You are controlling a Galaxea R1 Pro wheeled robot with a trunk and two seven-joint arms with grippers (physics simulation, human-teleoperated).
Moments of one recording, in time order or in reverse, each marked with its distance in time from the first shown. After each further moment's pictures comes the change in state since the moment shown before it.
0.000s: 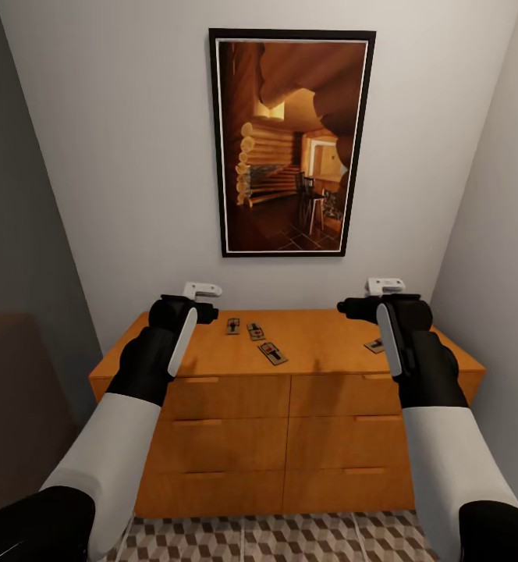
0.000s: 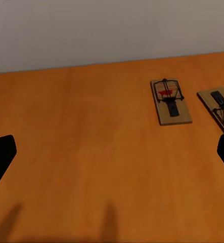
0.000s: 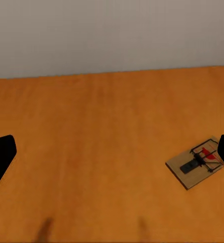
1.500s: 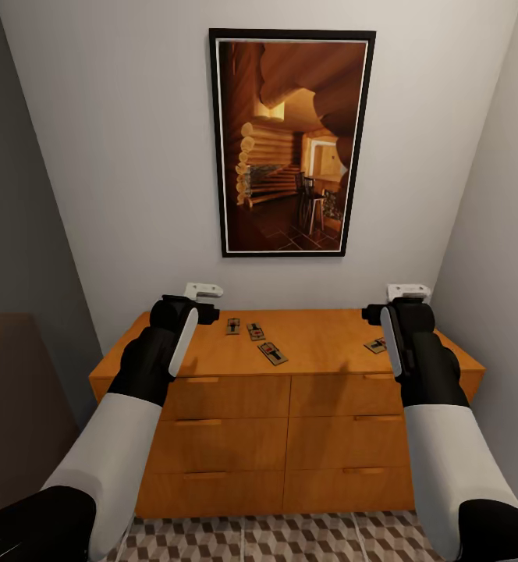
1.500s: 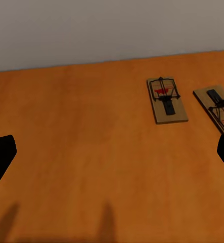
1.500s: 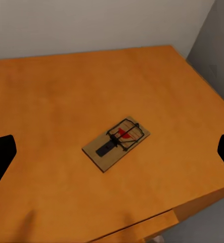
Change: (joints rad) left arm 0.000 -0.003 0.000 0.006 0.006 -0.001 -0.003; right arm -0.002 0.001 -0.056 0.052 0.106 -0.001 -0.187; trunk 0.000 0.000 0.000
